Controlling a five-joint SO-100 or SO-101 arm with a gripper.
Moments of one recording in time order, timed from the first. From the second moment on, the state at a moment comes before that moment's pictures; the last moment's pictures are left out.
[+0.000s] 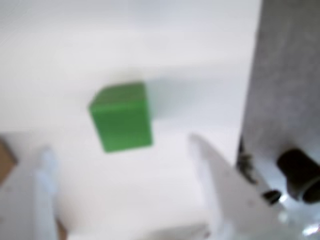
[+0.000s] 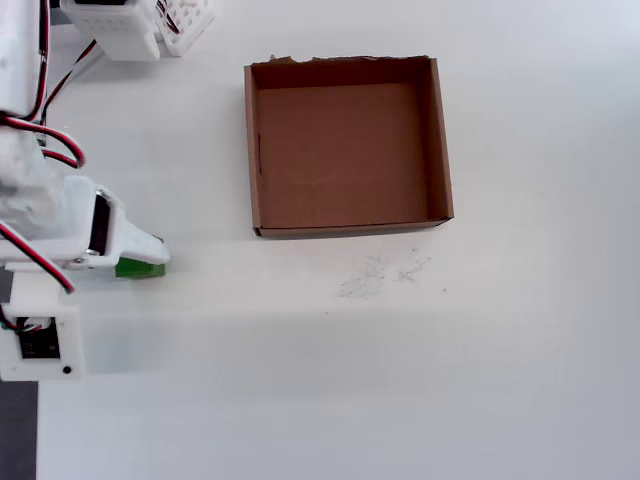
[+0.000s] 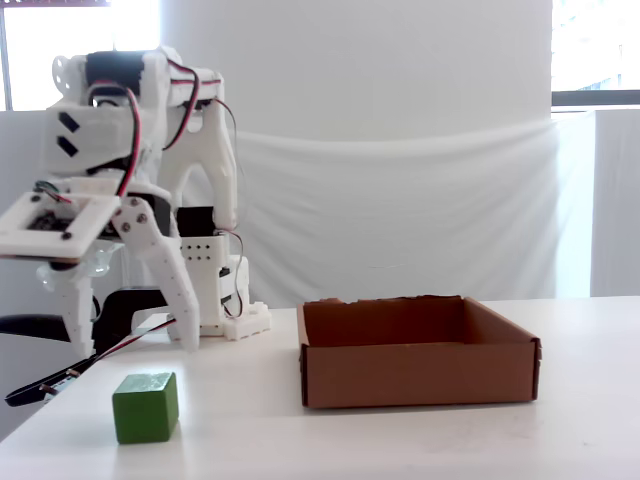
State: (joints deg) arm 0.5 93.8 106.3 53.8 -90.0
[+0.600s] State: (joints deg) arm 0.3 86.9 106.8 48.3 -90.1
